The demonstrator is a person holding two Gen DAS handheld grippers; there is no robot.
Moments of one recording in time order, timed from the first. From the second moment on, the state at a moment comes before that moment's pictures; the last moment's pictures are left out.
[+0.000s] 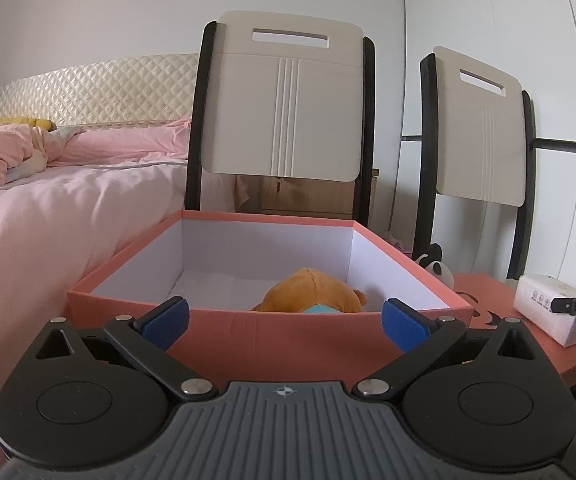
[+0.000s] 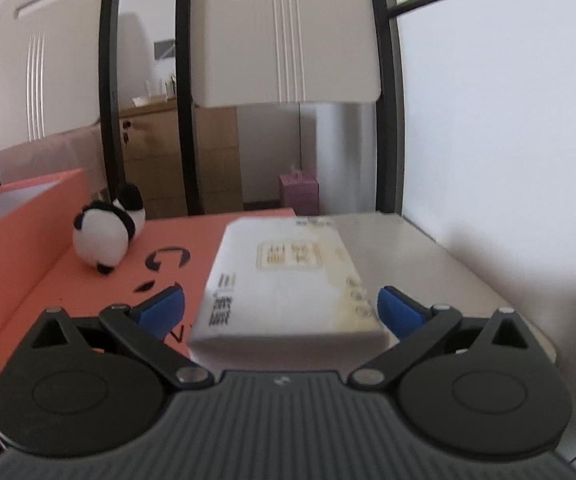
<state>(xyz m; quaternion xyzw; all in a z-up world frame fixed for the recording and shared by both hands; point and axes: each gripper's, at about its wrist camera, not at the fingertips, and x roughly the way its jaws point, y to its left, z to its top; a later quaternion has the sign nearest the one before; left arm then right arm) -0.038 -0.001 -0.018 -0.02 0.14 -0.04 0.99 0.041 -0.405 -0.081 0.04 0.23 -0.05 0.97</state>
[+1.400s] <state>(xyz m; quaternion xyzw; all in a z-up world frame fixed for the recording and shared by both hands) -0.033 0.037 0.004 -0.07 0.15 -0.02 0.99 0.004 -0.362 0.000 0.07 0.17 -0.07 0.98</state>
